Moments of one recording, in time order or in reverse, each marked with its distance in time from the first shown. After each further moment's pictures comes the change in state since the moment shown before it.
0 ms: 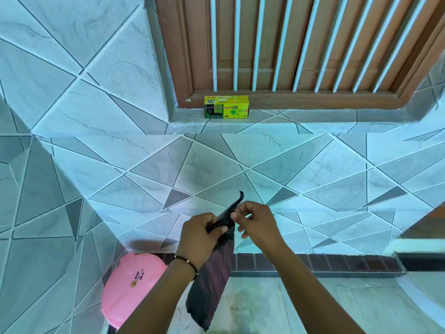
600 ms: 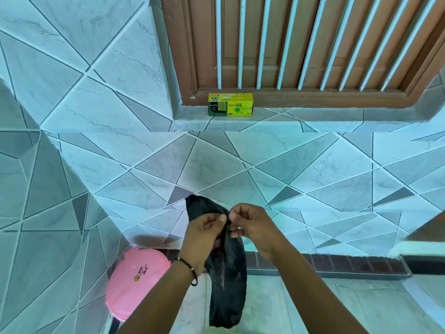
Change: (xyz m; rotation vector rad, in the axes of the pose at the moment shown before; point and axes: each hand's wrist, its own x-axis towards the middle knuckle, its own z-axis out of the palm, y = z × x) left_hand -0.014 0.006 0.008 -0.697 -0.068 -0.326; right_hand -0.003 0.002 0.003 0.273 -0.248 0.062
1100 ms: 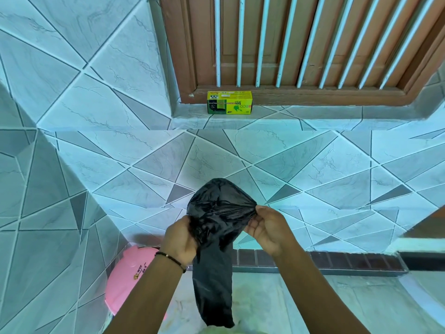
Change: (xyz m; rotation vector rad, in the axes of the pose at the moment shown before) left_hand 0.017 0.002 -0.030 -0.534 0.097 -0.300; right_hand 0.000 0.000 -0.013 0.730 0.271 0.212
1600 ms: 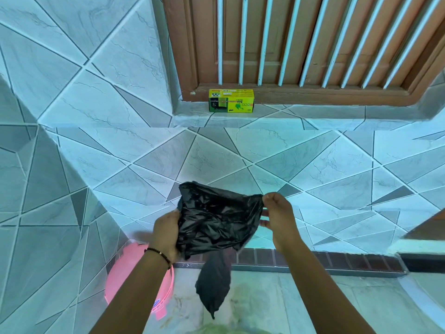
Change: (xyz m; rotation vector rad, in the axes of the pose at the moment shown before) left_hand 0.009 0.013 -0.022 0.361 0.217 0.185; right_hand 0.011 -0.012 -0.011 -0.534 0.181 -0.270
